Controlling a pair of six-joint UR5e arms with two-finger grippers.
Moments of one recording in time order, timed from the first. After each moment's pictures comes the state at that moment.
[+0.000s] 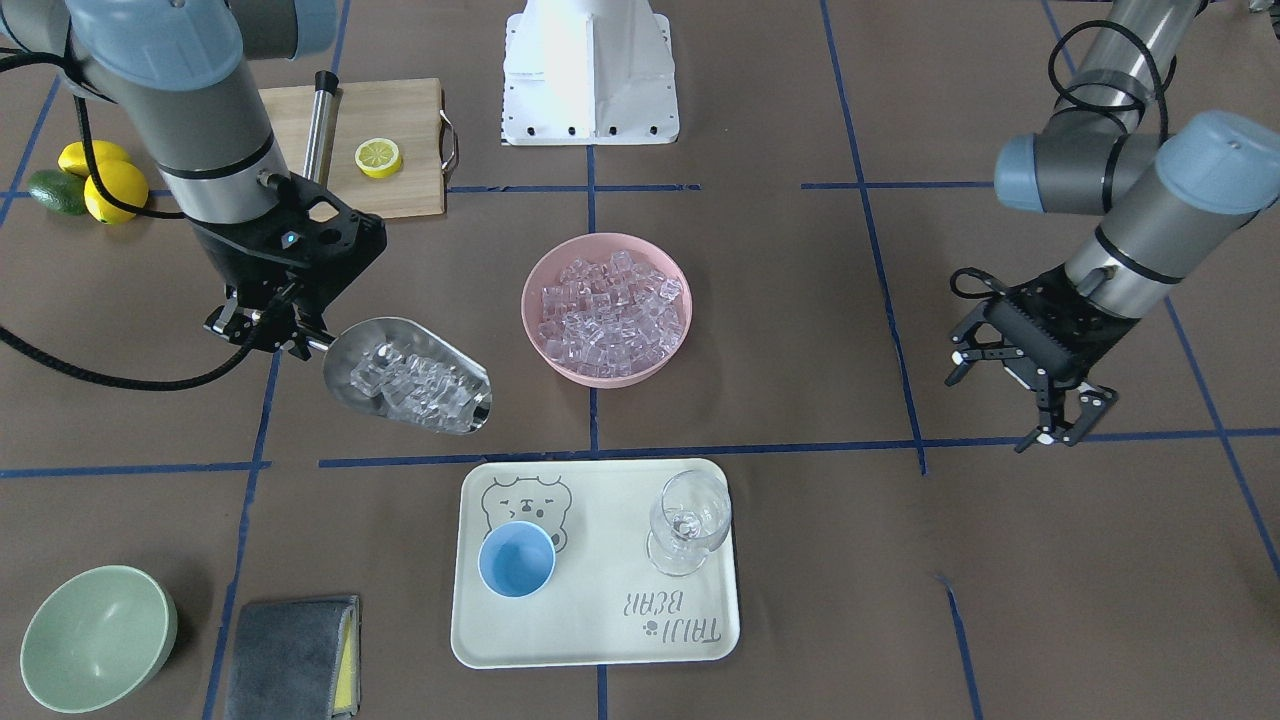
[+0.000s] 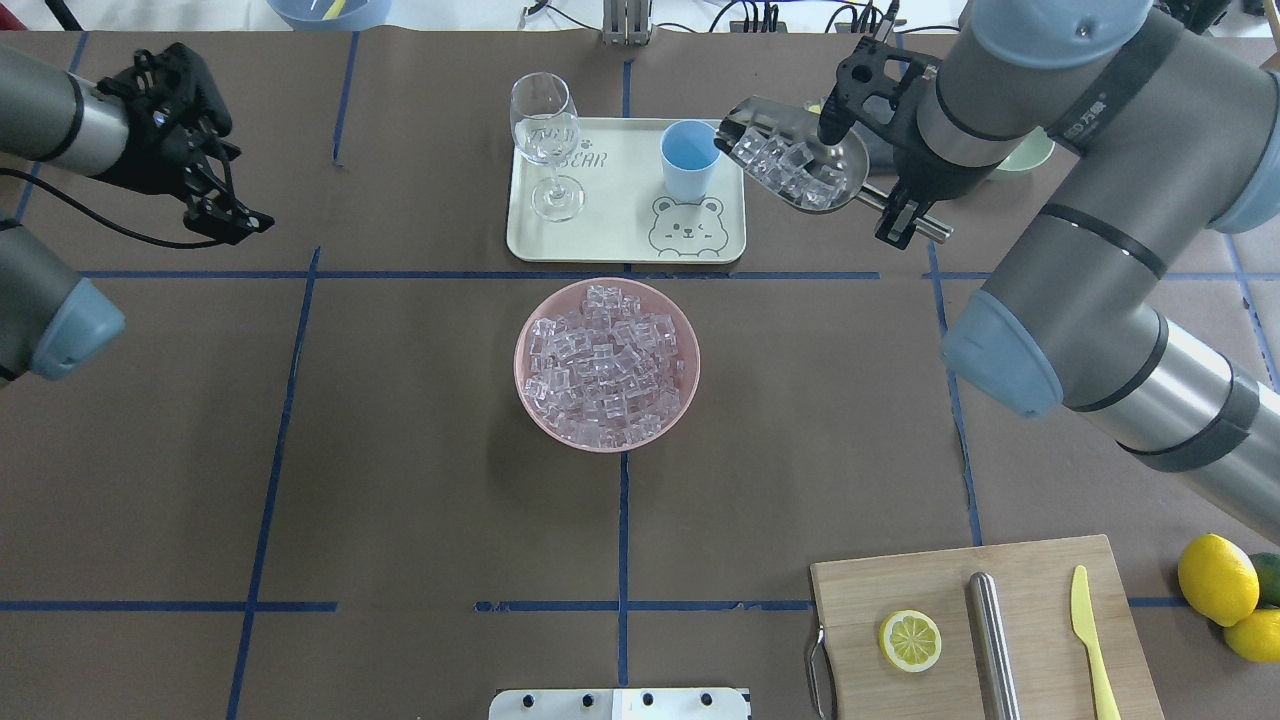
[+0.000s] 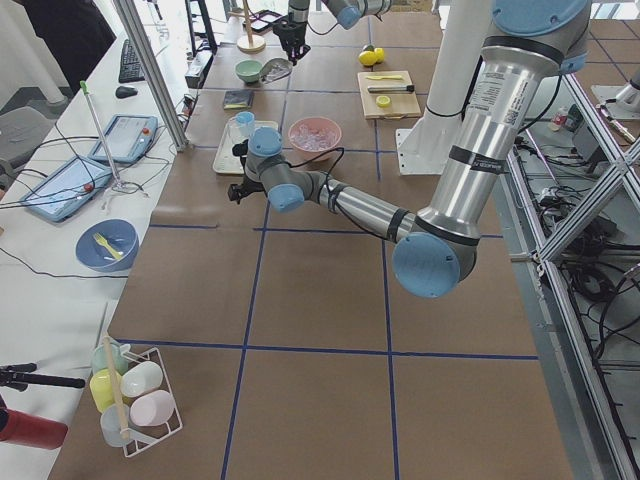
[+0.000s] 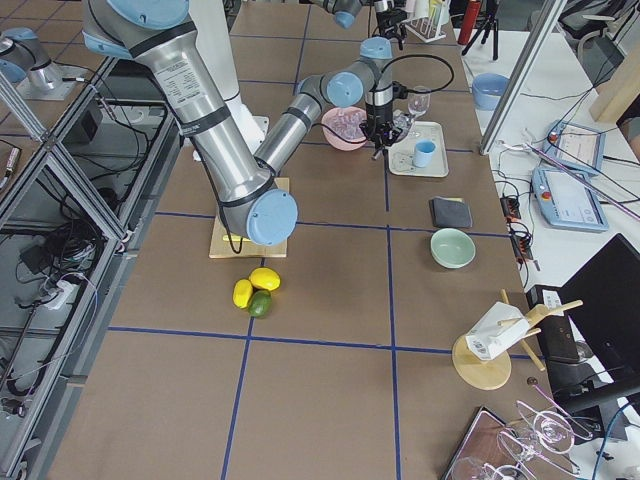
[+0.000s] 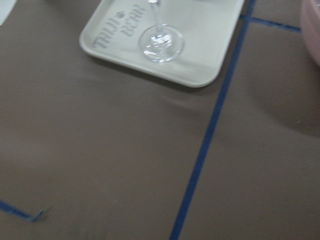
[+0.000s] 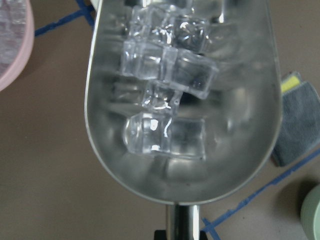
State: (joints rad) left arm -1.06 -1.88 -1.58 -2.19 -2.12 0.09; right arm 0.87 -1.01 1.88 -1.84 1.94 -0.09
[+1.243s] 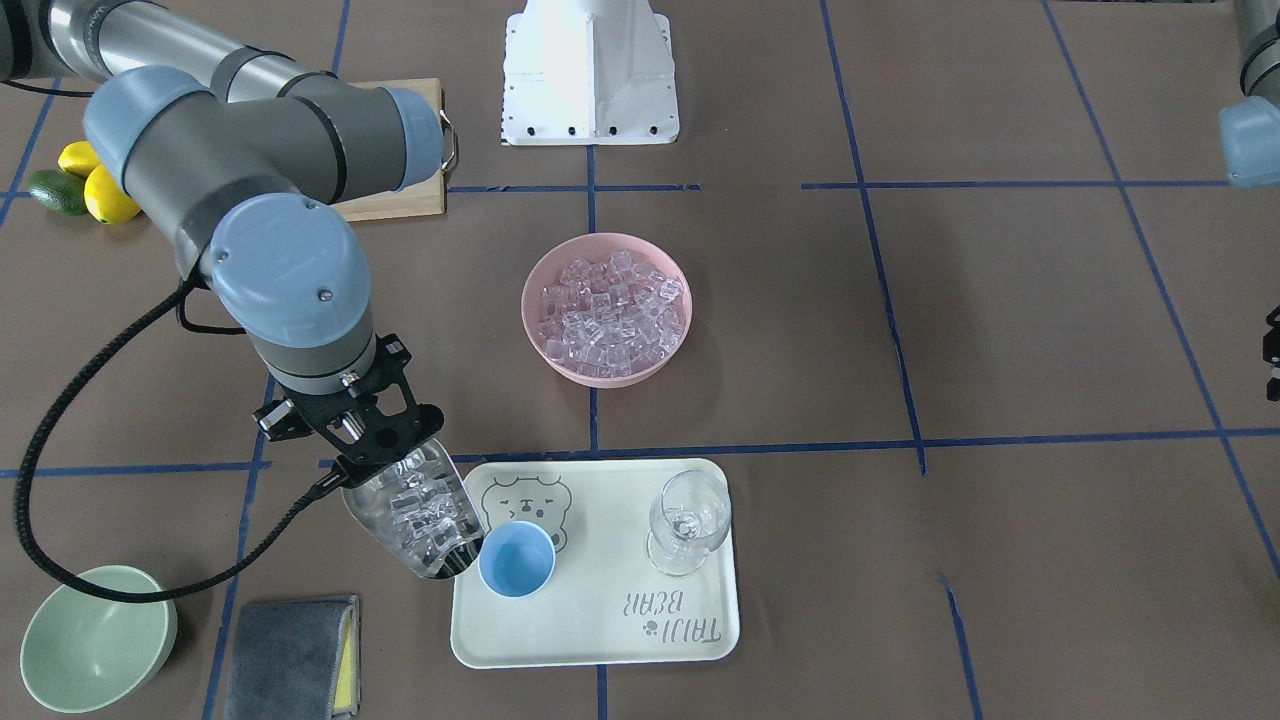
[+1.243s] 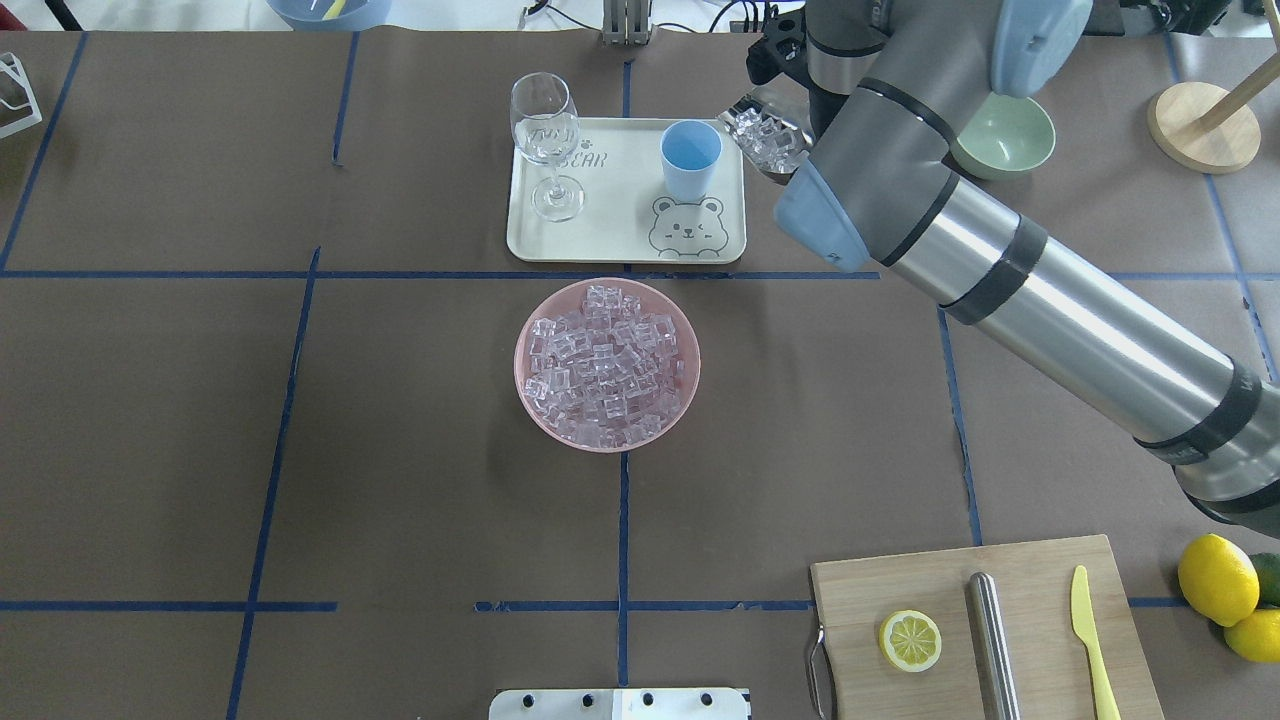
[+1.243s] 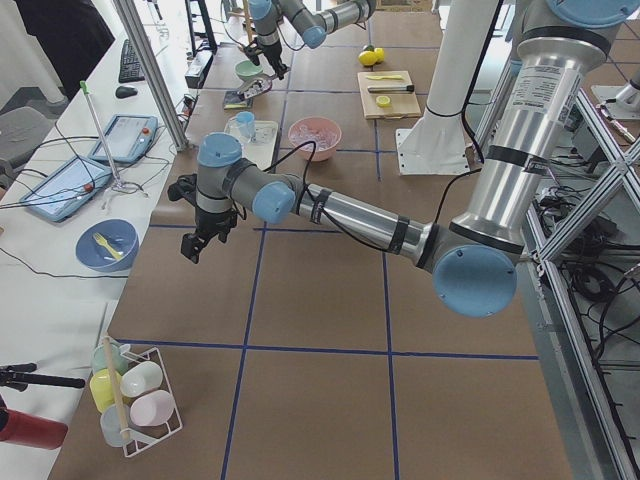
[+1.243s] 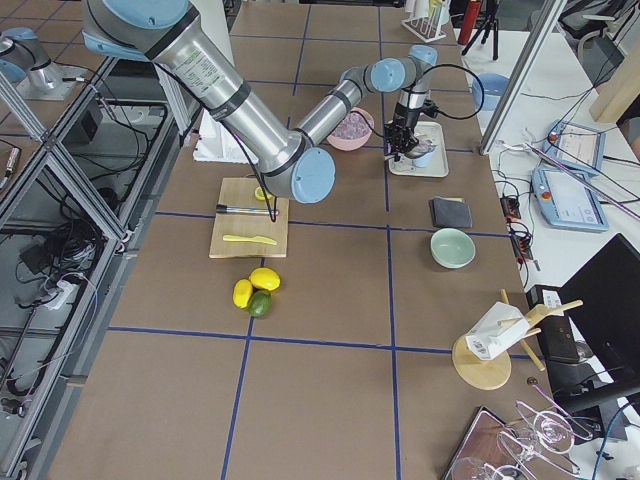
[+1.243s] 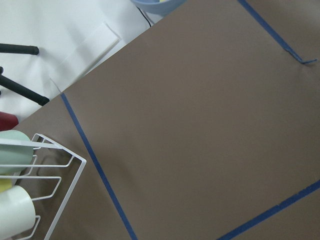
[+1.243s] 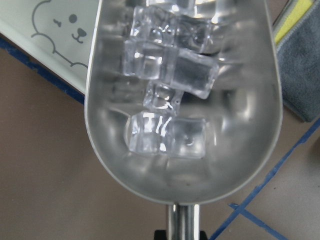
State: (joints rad) left arm -1.37 -1.85 -1.60 -1.73 -2.12 0.09; right arm 0.87 -0.68 1.41 -2.04 2.03 0.07
